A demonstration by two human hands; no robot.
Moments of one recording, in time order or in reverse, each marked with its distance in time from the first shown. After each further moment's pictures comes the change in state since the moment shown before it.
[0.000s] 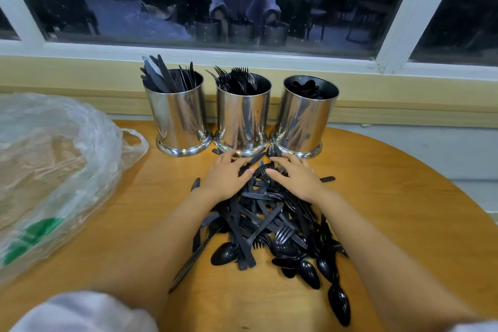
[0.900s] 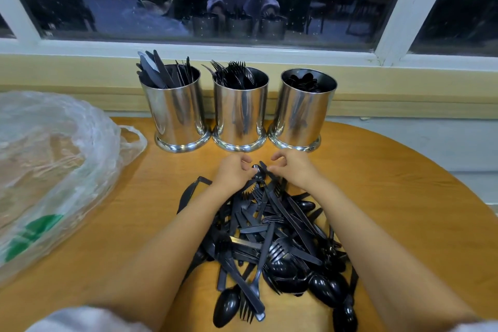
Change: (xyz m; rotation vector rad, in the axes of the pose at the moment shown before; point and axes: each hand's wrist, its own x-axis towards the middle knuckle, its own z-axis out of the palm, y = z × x) left_hand -0.011 0.035 -0.004 -0.436 0.054 -0.190; right_hand -0.001 -0.018 -0.010 0.202 0.049 0.117
